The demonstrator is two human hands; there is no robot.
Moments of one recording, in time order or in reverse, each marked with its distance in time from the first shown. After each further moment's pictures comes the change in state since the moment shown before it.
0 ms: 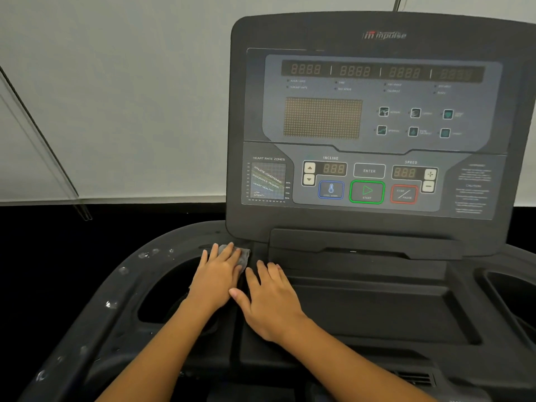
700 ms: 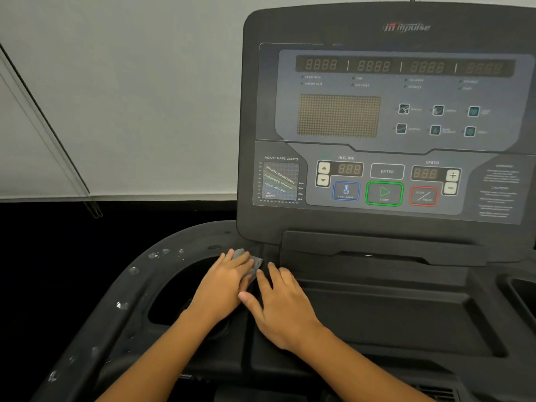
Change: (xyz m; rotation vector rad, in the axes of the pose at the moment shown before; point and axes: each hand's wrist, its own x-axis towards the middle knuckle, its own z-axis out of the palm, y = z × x) left_hand -0.010 -0.013 0.004 -0.118 0.158 0.209; right_hand -0.002 0.001 0.001 0.015 -0.001 -0.017
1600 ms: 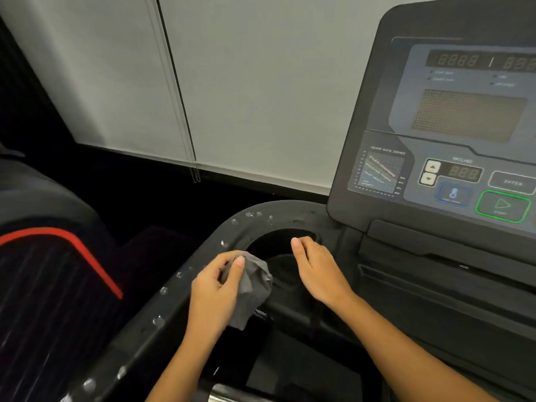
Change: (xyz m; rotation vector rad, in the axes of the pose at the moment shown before) left_hand -0.157 0.023 -0.076 -0.784 0.675 -0.667; right_hand 0.026 -0.047 0.014 0.545 0.096 -0.188
